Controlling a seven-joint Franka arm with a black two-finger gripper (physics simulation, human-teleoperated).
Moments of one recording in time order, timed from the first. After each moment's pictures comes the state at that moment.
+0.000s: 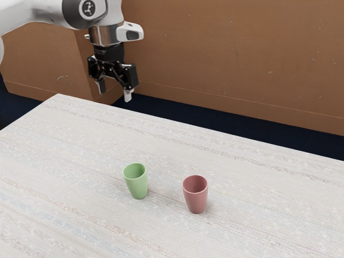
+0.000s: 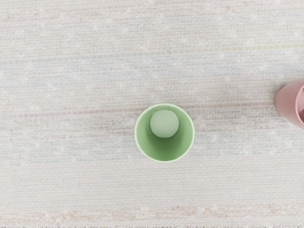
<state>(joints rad) -0.14 0.10 0.03 -1.46 0.04 1.48 -0.06</state>
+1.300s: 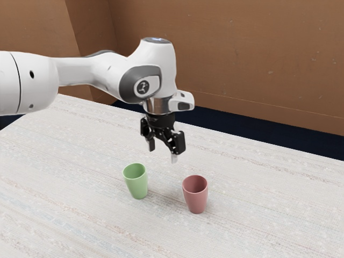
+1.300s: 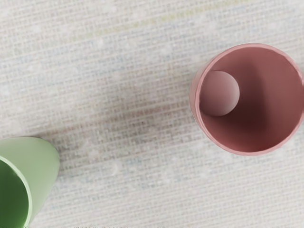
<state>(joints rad) -0.26 0.20 -0.05 -1.76 -0.01 1.85 -0.08</state>
